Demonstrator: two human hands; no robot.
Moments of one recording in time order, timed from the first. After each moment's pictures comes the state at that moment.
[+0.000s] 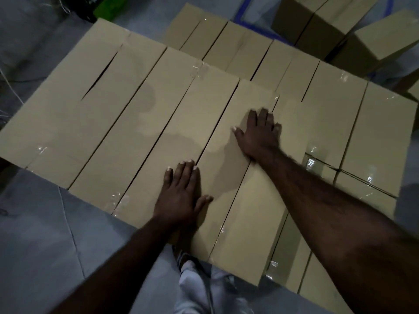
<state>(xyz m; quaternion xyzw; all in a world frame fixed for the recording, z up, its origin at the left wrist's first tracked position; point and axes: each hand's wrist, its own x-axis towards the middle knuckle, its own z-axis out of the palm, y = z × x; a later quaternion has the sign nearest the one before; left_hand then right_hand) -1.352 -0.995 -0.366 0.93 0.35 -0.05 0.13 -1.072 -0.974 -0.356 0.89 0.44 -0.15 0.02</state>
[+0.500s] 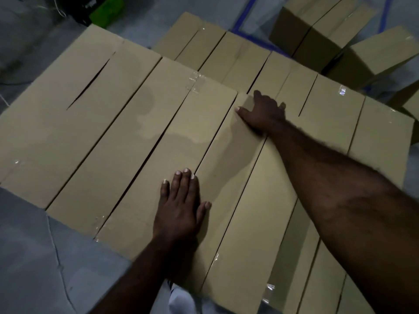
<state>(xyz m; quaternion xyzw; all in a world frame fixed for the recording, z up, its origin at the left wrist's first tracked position) -1.322 -0.996 -0.384 0.90 0.41 0.00 0.12 -0.983 -0.888 -0.351 0.88 0.45 -0.15 -0.01</state>
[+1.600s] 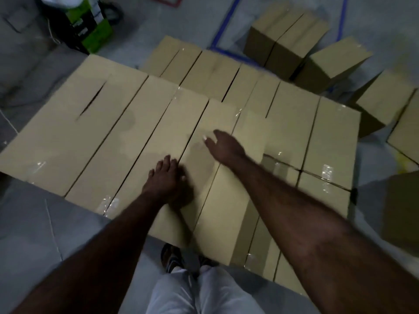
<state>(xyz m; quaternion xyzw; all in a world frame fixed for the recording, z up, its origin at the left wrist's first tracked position) -1.312 -0.970 -0.290 0.84 0.43 -0.17 0.29 -1.091 -1.007 -0.274 0.85 0.45 -0.27 -0.10</state>
